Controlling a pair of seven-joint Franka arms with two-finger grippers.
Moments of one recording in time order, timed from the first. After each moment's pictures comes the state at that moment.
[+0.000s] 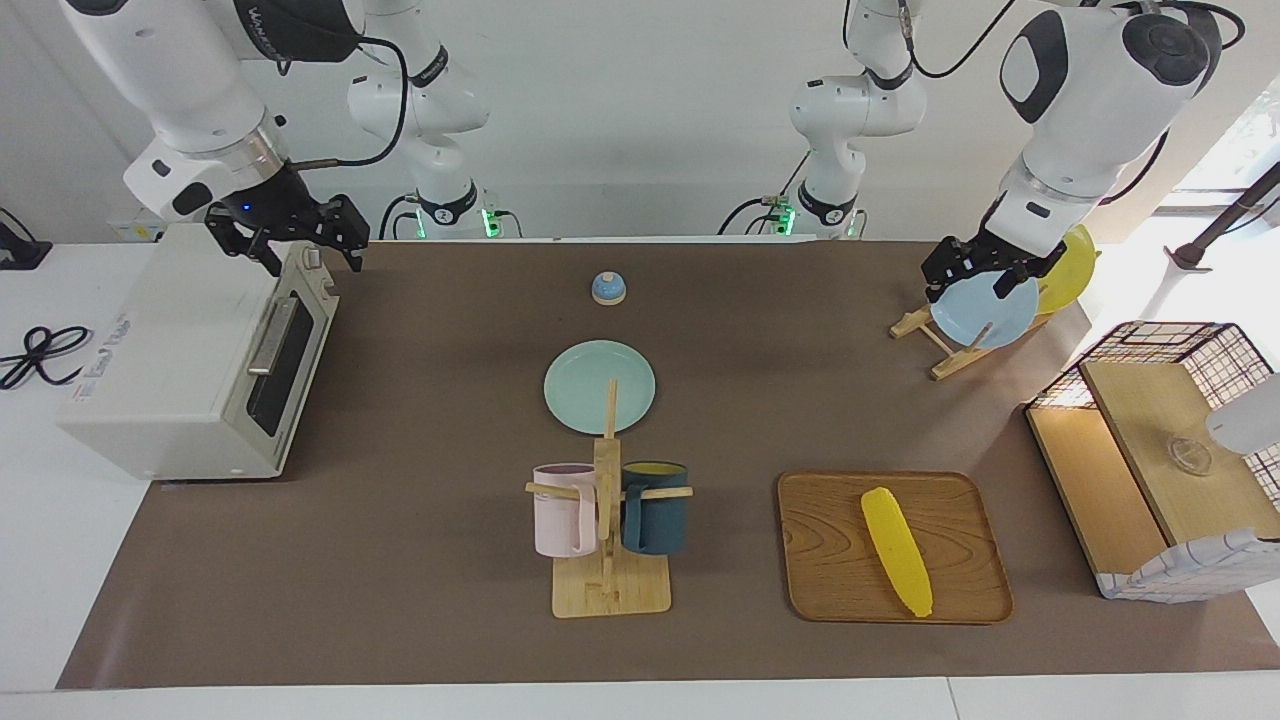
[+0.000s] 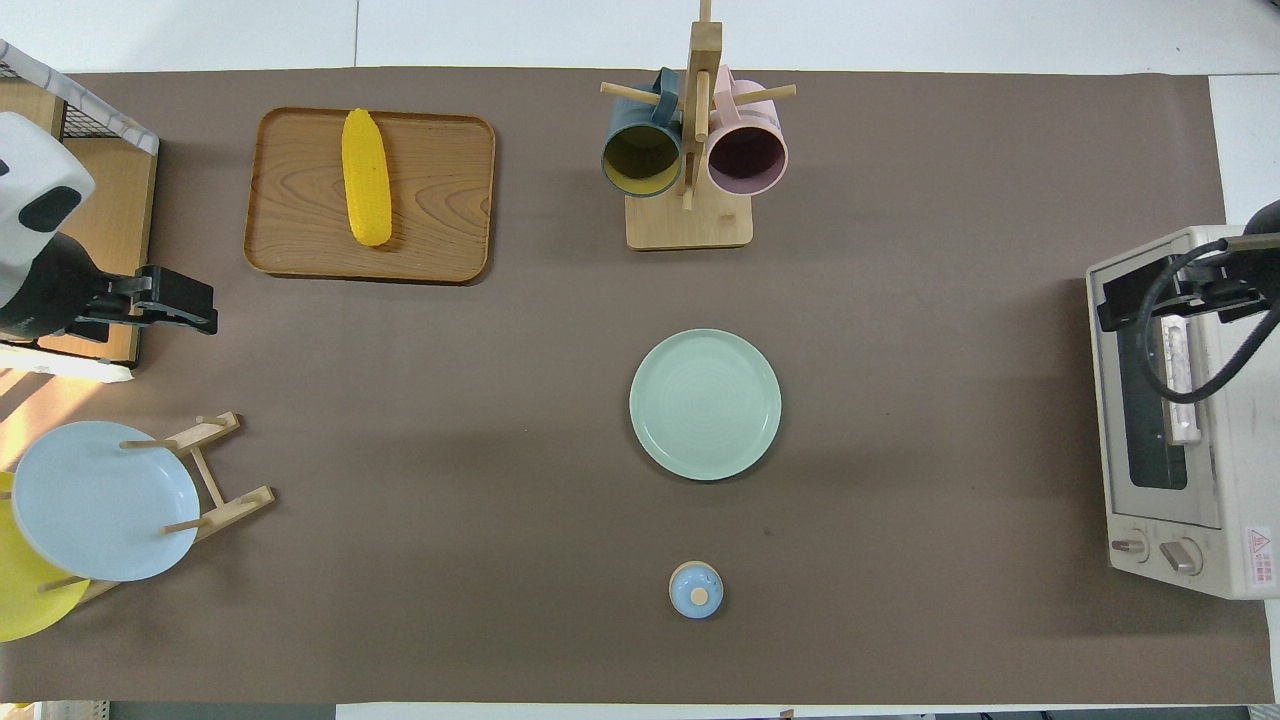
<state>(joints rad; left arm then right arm) -0.06 -0.01 -0.05 -1.68 -0.02 1.61 -0.09 0.04 0.04 -0.04 -1.50 0.00 1.44 -0.05</state>
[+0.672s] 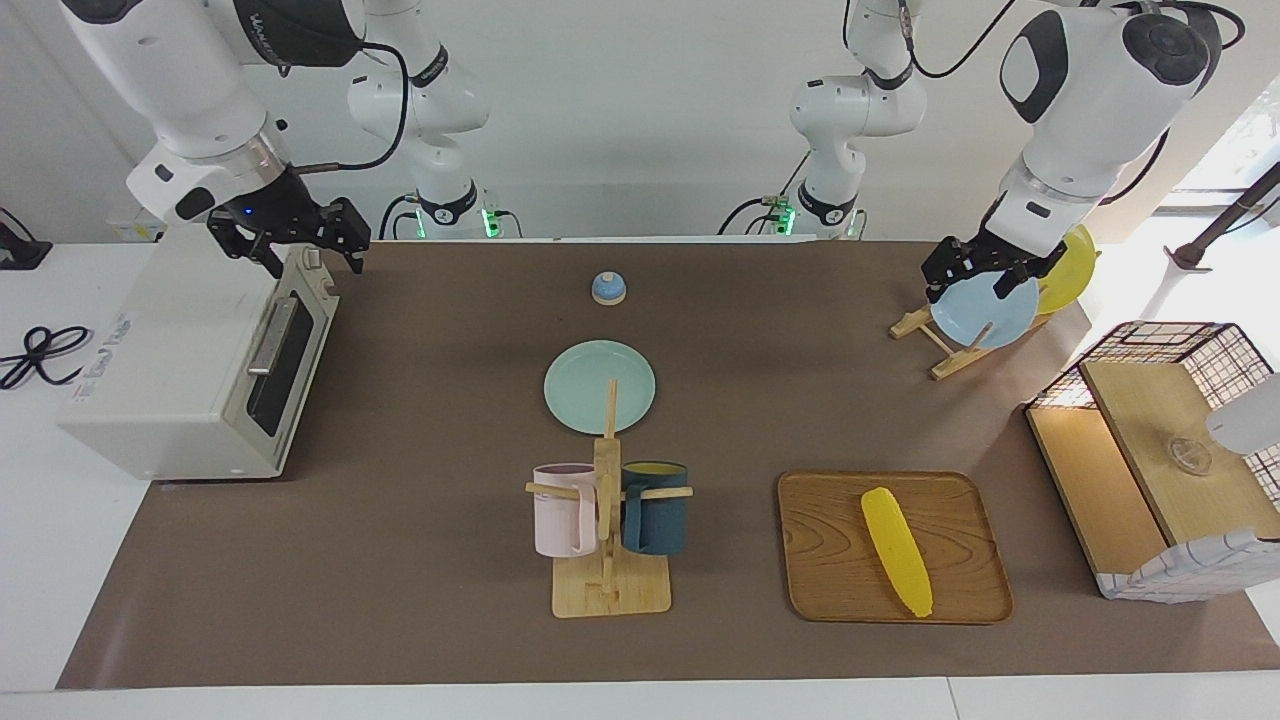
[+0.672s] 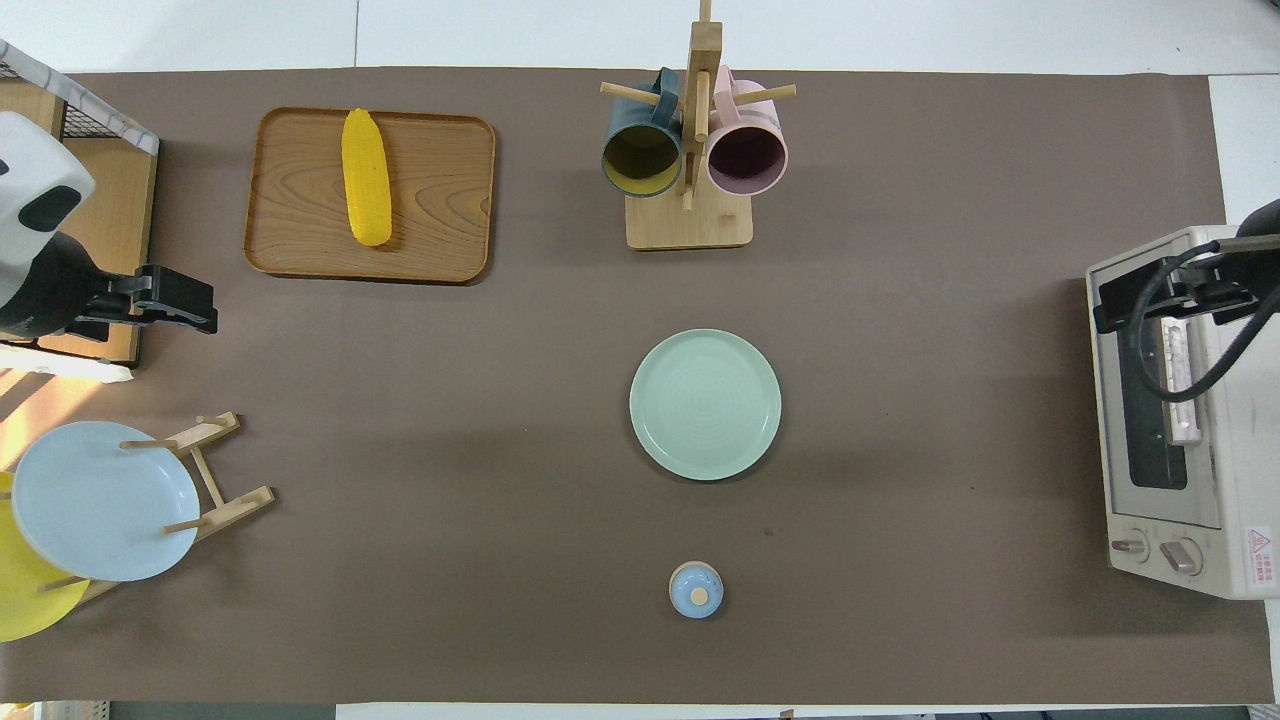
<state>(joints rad) -0.06 -0.01 -0.05 -1.68 -0.02 1.61 -0.09 0.04 0.04 -0.04 -1.52 0.00 1.46 -0.05</state>
